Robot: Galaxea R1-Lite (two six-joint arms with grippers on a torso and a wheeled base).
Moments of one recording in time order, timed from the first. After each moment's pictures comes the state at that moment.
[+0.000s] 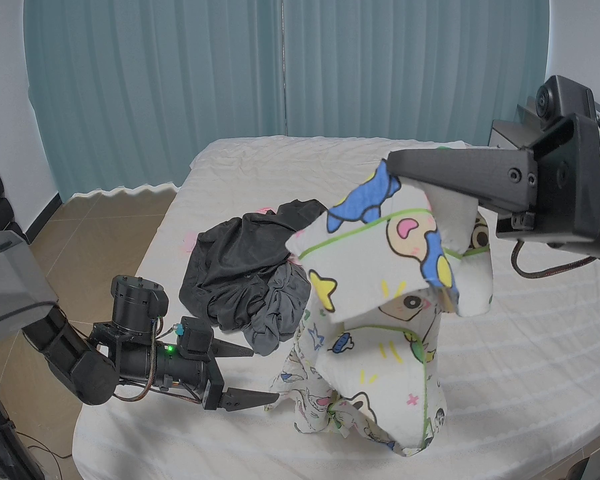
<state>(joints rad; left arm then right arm) -0.35 1.98 -0.51 -0.83 -0.75 0.28 0.82 1.38 -1.04 -0.37 0.45 0.58</state>
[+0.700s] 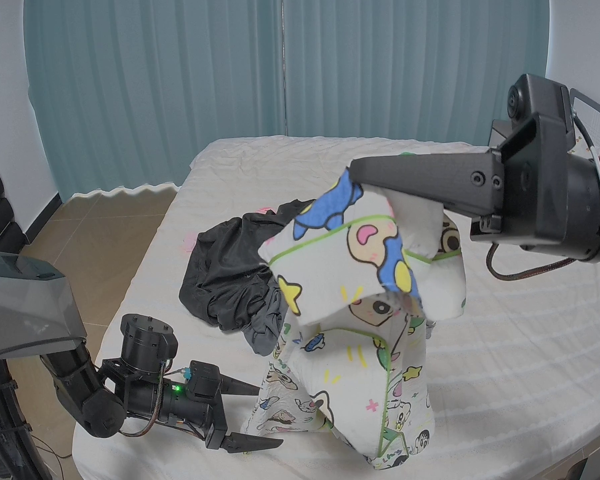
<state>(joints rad) -0.42 2.07 -0.34 -1.01 -0.81 0.31 0.83 1.43 -1.06 -0.38 0.44 0.58</state>
